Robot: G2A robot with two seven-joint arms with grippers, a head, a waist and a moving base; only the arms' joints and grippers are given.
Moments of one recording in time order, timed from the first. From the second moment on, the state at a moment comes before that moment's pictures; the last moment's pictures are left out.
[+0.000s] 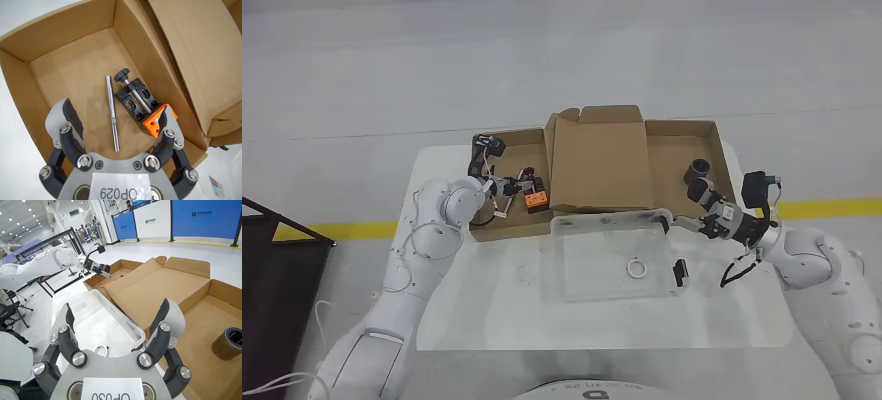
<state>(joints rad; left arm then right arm) 0.99 -1.29 -1.16 -1.14 1.00 -0.21 -0.72 -1.55 -0.93 1.57 -1.53 -0.53 -1.01 0.29</state>
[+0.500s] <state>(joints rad) 0.99 -1.29 -1.16 -1.14 1.00 -0.21 -0.72 -1.54 -0.93 1.47 -1.68 -0.52 -0.93 0.43</state>
